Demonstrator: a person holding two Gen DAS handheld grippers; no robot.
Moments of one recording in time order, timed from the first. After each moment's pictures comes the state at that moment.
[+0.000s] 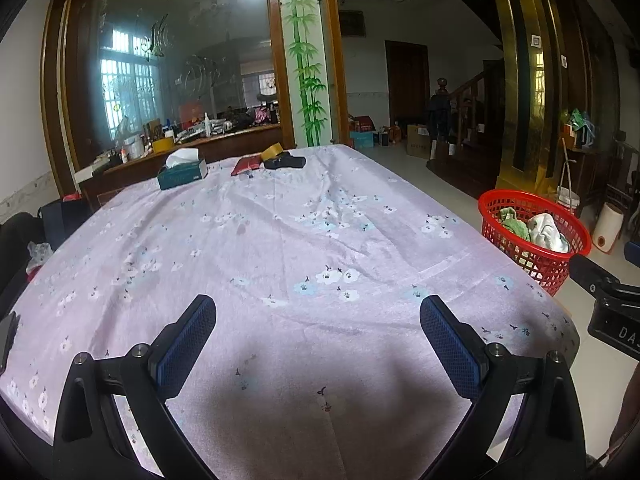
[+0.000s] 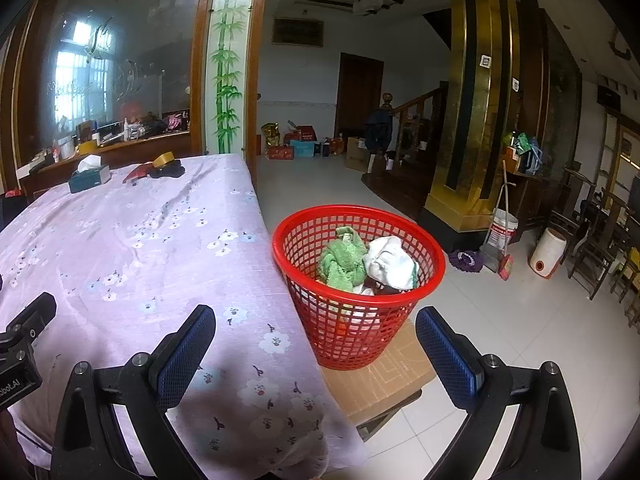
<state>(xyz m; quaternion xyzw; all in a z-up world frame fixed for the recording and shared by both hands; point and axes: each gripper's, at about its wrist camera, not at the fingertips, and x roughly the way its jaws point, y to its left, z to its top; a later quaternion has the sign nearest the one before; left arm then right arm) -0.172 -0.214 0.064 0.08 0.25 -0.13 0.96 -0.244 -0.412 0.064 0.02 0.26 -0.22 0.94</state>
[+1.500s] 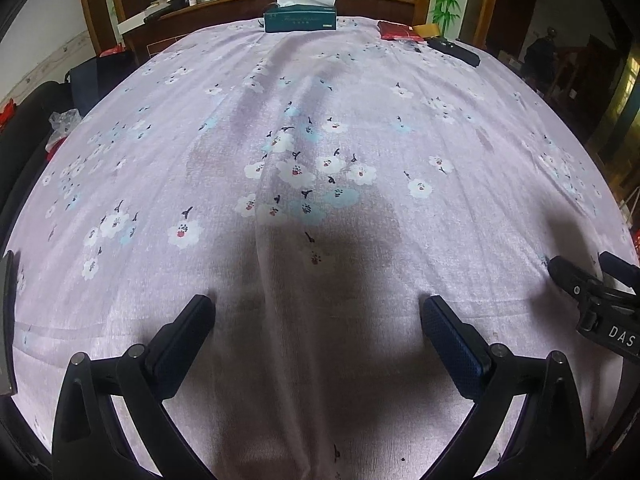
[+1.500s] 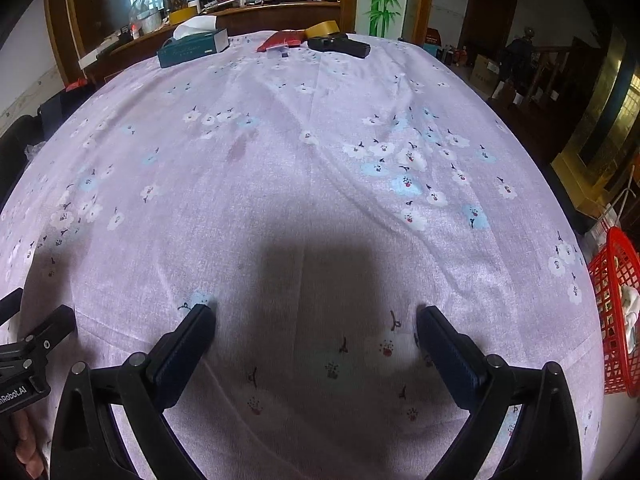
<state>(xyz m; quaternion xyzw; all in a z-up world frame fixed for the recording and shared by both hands) 0.007 -0.006 0.010 0.00 0.49 -0.02 0.87 0.005 -0.234 0.004 0.01 0.48 -0.03 0.88</state>
